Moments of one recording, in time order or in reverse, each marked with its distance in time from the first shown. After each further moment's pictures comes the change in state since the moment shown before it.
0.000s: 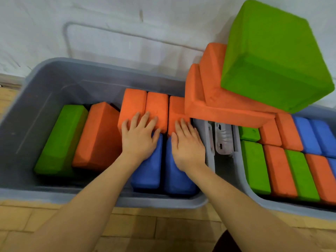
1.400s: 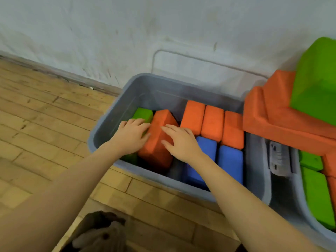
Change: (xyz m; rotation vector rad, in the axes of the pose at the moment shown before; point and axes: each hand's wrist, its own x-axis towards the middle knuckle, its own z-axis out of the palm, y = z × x) left_hand -0.071 -0.148 -0.126 0.133 -0.259 -0.123; right_hand 0.012 -0.153 0.001 0.128 -0.190 -0.553
